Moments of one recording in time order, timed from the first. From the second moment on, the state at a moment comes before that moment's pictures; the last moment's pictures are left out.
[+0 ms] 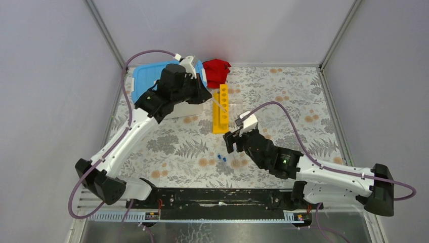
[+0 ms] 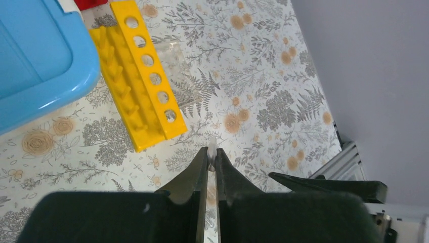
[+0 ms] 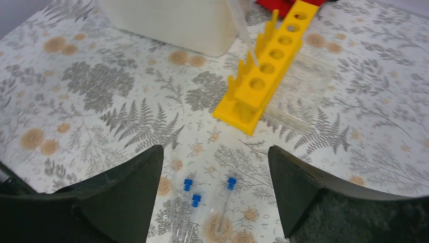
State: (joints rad) left arm -0.52 1.33 1.43 -0.57 0.20 -0.51; right arm 1.18 1.02 0.74 -0.05 0.57 0.22
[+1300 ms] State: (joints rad) left arm -0.68 2.04 2.10 -0.67 -0.46 -0.33; right arm 1.04 0.91 0.61 -0.18 0.97 0.42
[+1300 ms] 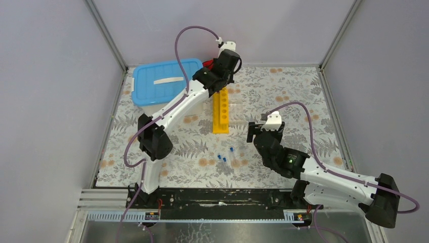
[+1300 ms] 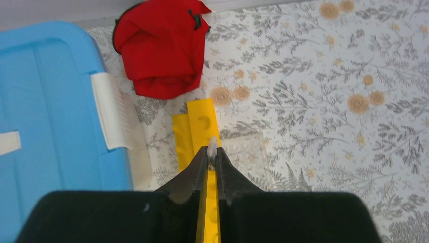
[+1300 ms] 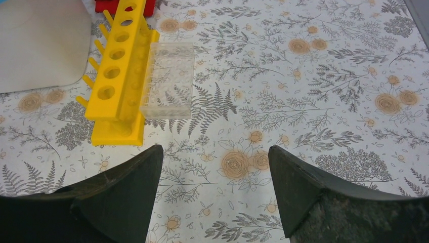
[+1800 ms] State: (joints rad) left arm -0.60 2.13 2.15 -0.66 -0.43 -0.33; right arm 0.99 0.96 0.61 -0.13 0.91 0.42
